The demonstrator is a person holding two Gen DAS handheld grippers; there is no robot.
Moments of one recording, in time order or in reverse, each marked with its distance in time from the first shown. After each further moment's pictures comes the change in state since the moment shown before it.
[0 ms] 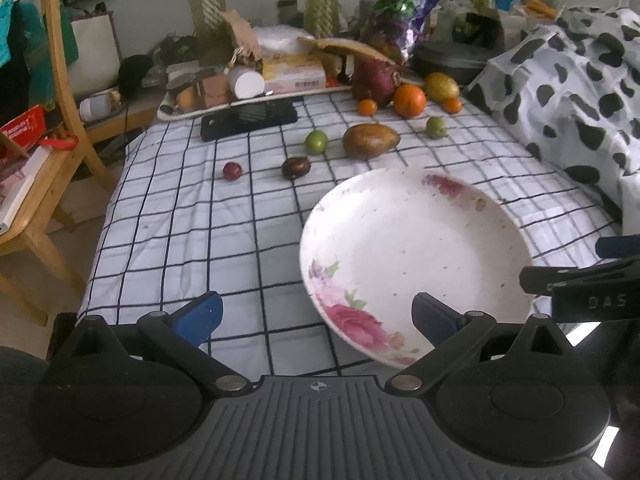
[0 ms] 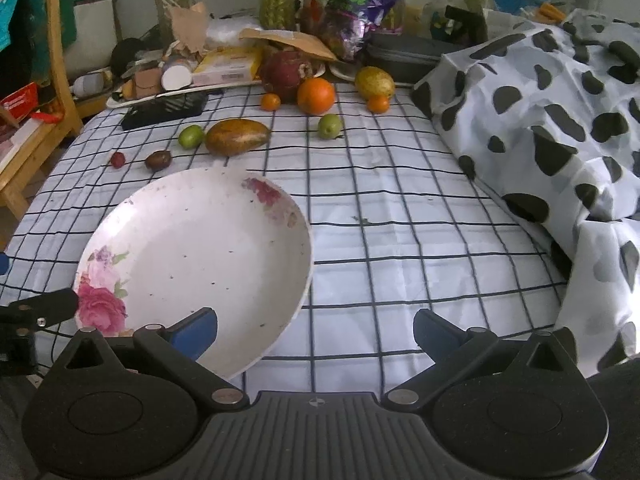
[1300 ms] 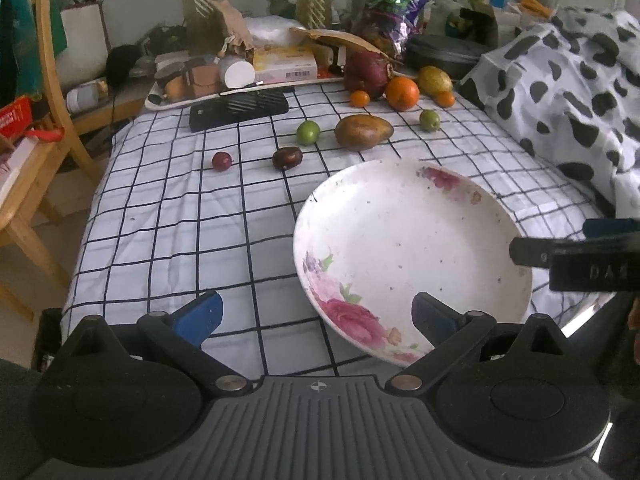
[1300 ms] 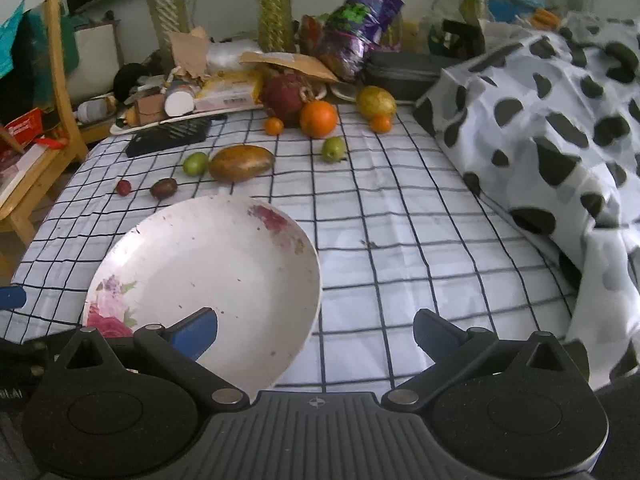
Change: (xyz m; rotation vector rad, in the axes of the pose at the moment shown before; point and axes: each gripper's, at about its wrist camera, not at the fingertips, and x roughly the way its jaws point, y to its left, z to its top) left arm 0.011 0.012 0.000 -0.017 0.021 -0.057; right arm 0.001 0.002 0.006 0.019 -0.074 0.041
